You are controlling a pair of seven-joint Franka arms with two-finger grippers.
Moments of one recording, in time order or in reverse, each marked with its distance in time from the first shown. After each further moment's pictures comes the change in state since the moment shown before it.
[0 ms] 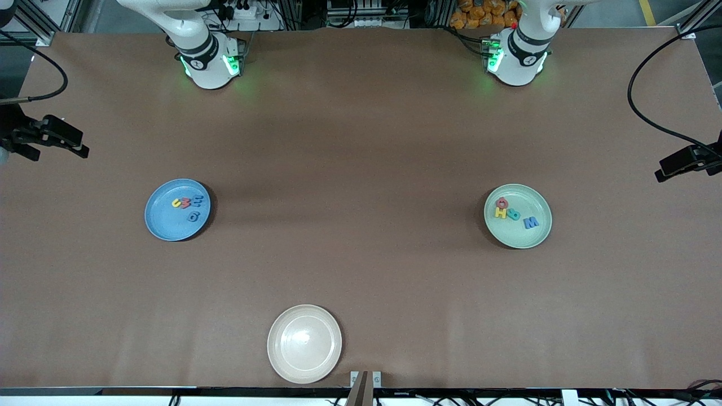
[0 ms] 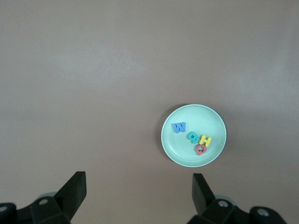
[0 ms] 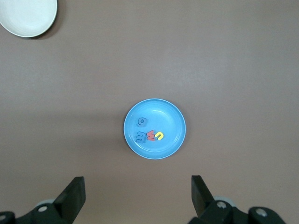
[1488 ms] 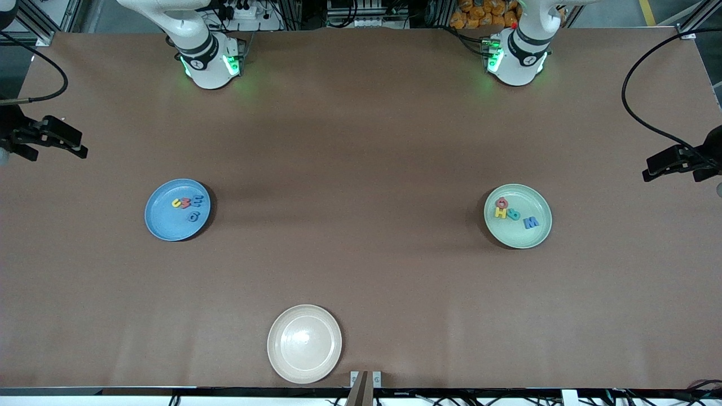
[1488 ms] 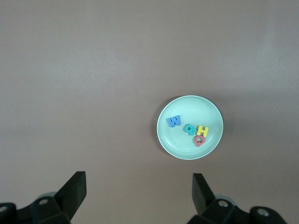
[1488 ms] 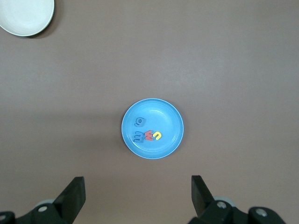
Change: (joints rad) left arm -0.011 0.014 -0.006 -0.007 -0.018 -0.002 0.122; right arm 0.000 0.001 0.001 0.000 -0.007 0.000 0.000
